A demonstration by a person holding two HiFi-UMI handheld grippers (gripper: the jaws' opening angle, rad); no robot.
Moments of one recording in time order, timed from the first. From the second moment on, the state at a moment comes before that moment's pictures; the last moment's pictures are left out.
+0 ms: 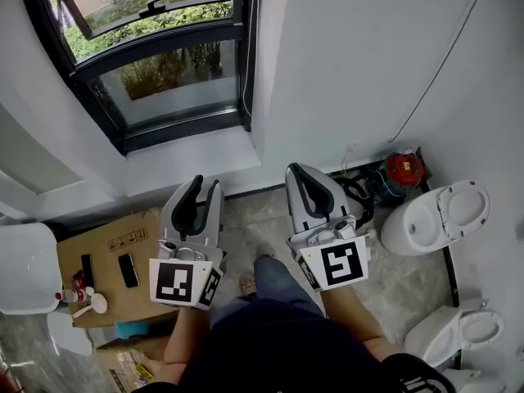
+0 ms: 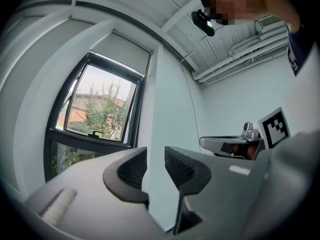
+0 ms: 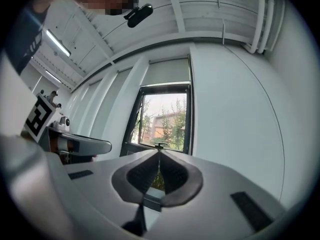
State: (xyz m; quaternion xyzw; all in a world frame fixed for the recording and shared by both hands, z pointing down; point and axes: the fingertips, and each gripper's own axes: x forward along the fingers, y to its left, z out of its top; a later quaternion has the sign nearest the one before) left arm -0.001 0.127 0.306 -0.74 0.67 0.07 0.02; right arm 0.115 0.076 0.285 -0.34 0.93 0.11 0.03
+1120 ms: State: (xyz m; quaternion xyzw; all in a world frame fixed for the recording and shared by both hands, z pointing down) left arm -0.113 -0.094 0.293 -0.77 0.63 0.06 0.04; right arm -0.035 -0.152 0.278 -0.33 0.93 0.12 0.03
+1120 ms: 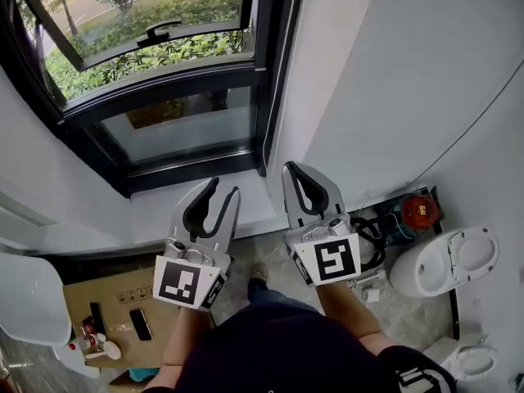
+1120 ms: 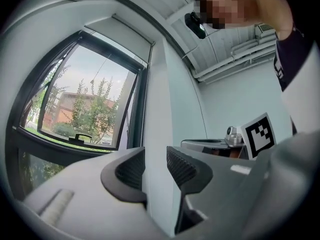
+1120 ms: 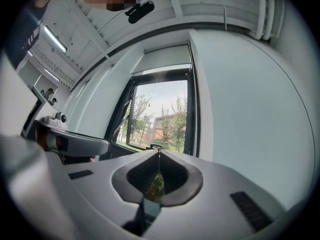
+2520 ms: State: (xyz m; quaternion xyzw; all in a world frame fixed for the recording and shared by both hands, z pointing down) left arm -0.127 -0.335 0.311 -0.82 0.57 0.00 0.08; right arm -0.075 -0.289 0.267 -0.42 0.90 0.11 0.04
